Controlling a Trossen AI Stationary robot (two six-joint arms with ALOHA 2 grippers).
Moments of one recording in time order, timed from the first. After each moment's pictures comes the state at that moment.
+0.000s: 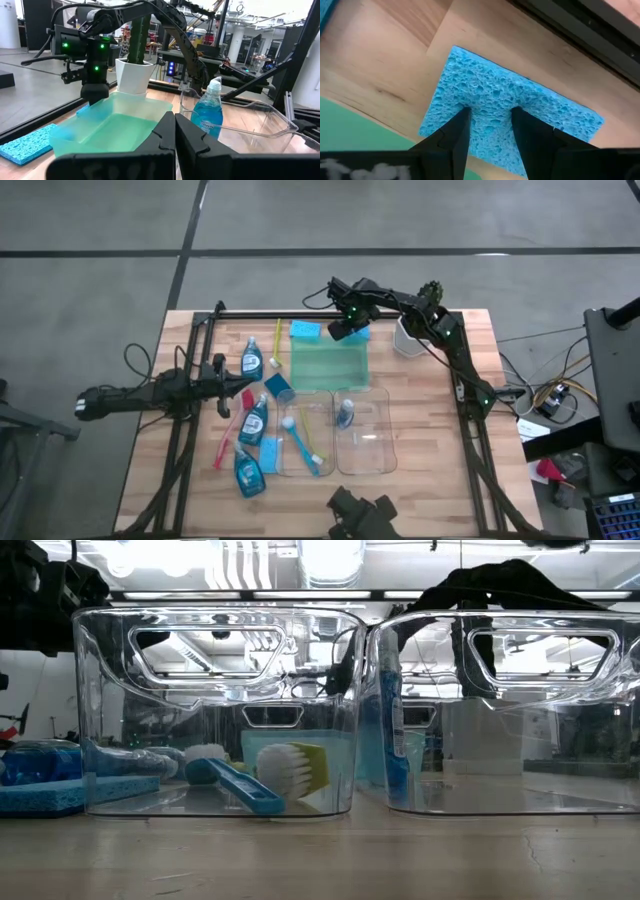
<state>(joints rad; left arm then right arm) 0.06 0.05 0.01 0.04 -0.15 -0.14 -0.66 2.38 1.97 -1.08 -0.03 0.39</state>
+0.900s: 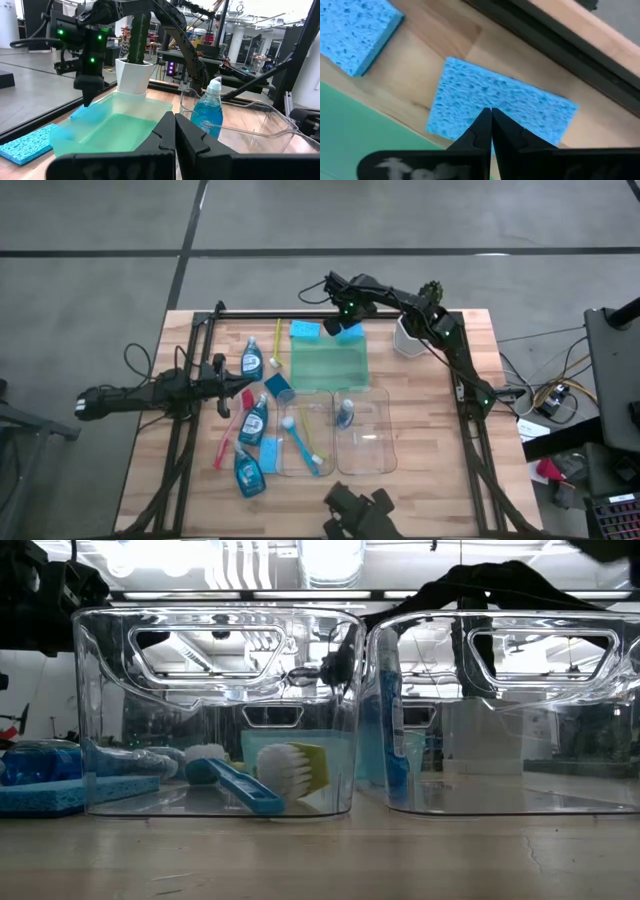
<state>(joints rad) 0.06 0.05 0.01 0.04 -0.15 -0.14 -0.66 2.38 2.09 -1.11 -0.02 0.39</state>
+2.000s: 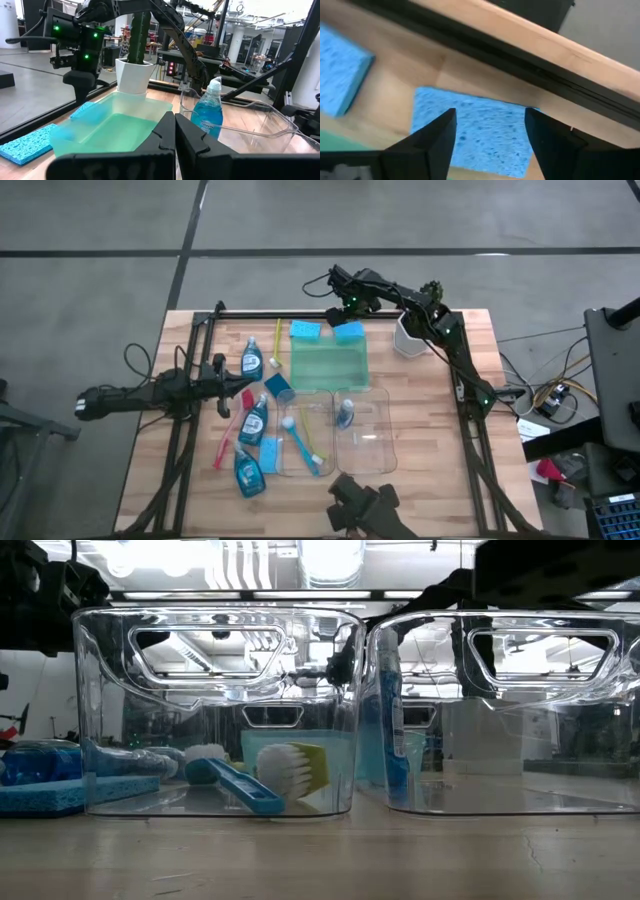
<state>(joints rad) 0.06 0.05 0.01 0.04 -0.15 -0.14 -0.70 2.39 2.11 -1.11 0.02 0.50</state>
